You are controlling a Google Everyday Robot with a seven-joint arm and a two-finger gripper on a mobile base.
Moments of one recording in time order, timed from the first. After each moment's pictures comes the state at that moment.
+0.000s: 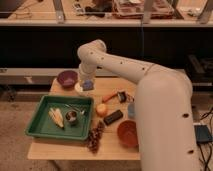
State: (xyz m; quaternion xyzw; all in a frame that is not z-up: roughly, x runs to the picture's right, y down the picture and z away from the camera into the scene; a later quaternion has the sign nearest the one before) arm -0.119 -0.048 0.833 -0.03 -0.28 -0.76 0.58
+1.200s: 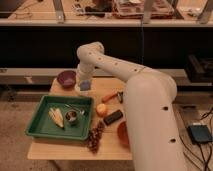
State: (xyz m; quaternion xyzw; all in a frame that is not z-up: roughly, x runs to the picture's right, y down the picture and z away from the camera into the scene) arm -0.141 -0.047 0.864 -0.02 -0.31 -0.75 0.59
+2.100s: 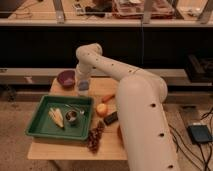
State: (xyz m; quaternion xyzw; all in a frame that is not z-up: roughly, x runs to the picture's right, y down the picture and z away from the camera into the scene) arm -0.150 -0.045 0.885 -0.03 -0.32 -0.74 0.59
